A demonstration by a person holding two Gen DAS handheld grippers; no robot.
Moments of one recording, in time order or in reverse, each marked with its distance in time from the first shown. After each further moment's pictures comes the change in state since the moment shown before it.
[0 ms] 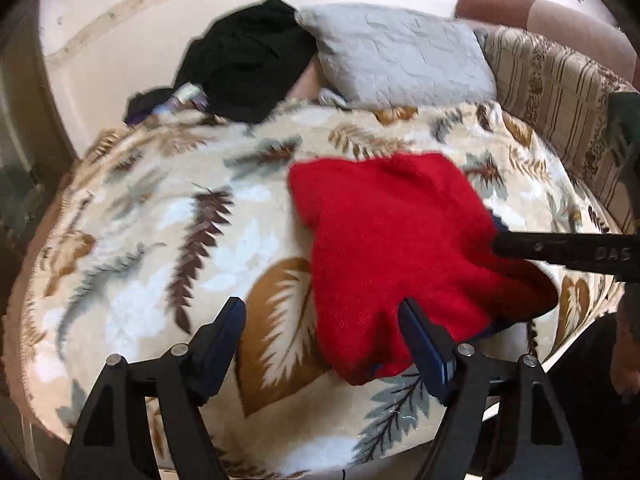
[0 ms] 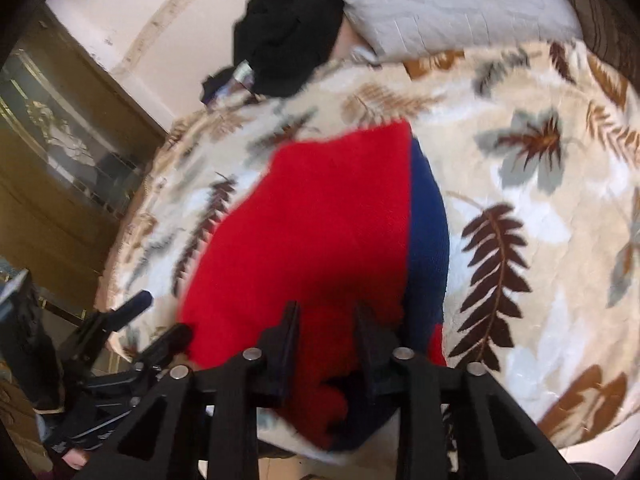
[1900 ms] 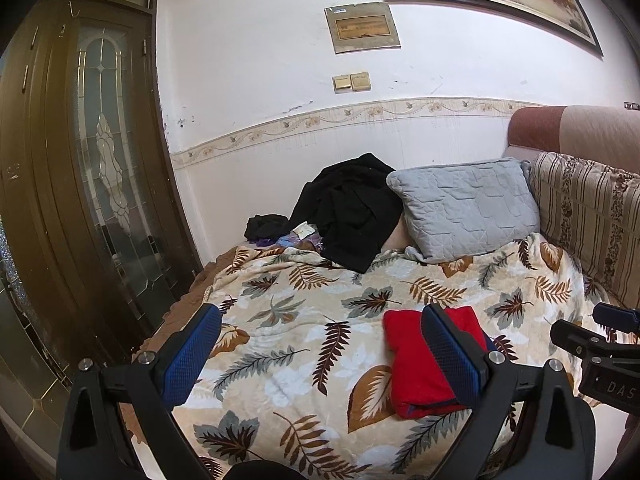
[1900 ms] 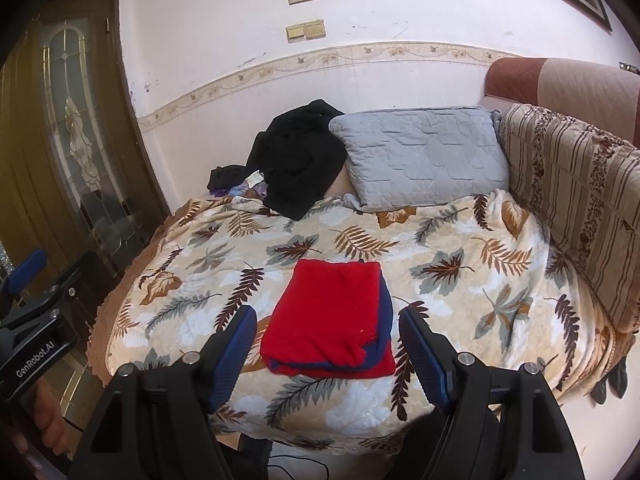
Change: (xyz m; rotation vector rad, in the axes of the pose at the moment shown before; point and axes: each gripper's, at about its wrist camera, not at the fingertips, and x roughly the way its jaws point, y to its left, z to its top) left arm -0.245 0.003 0.019 -0.079 -0.423 0.324; right arm -0.202 0.132 -0.052 -0.135 -0.369 -0.236
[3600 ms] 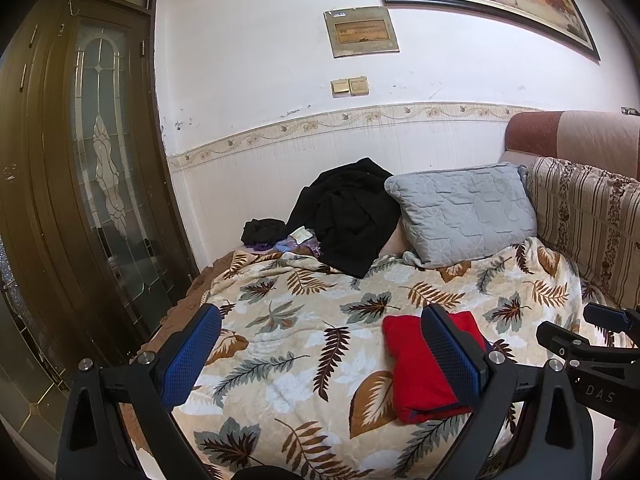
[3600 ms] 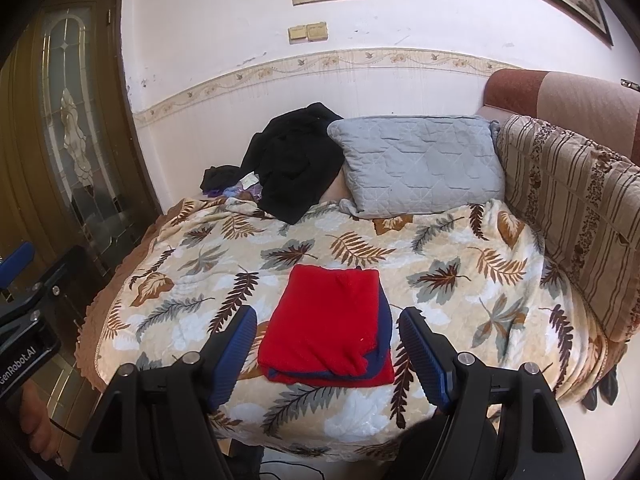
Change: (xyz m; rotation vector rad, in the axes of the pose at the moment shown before) left arm 0.001 0.007 0.007 -0.013 -0.011 -0.018; right arm 0.009 0.011 0.006 -0.023 -0.009 -0.036
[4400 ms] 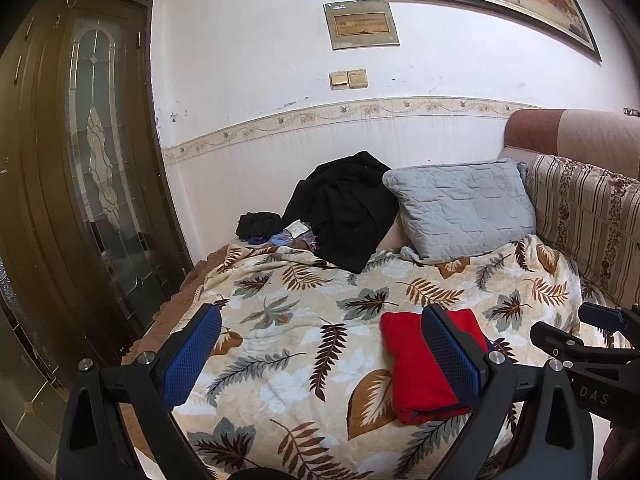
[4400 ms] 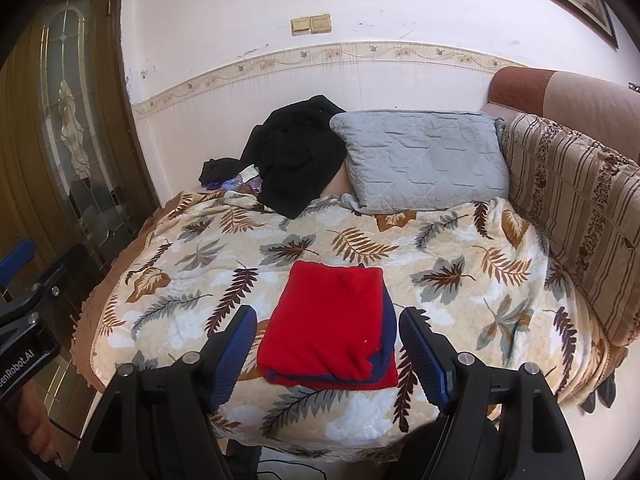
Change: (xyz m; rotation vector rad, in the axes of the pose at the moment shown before) left arm 0.019 0.006 -0.005 -0.008 0.019 -0.026; right arm 0.018 0.007 0.004 -0.016 0.021 -0.004
